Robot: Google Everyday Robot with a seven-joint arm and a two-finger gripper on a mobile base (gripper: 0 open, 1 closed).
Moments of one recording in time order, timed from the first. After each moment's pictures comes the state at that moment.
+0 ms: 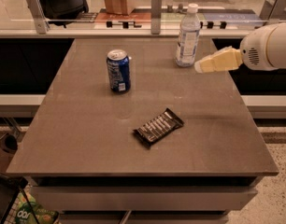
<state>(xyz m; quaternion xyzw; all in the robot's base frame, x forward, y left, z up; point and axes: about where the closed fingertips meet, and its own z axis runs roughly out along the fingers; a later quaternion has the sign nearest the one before) 0.596 -0.216 0.957 -0.26 0.83 0.04 0.50</state>
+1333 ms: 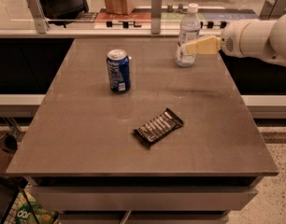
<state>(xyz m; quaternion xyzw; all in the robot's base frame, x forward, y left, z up) 0.696 -0.204 0.948 -0.24 0.78 0.08 0.57</state>
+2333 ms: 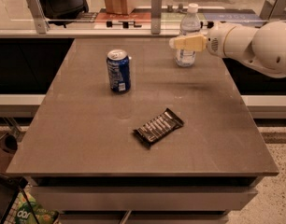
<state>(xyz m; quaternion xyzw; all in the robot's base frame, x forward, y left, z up) 0.732 -0.170 0.942 -0.22 0.75 0.15 0.61</state>
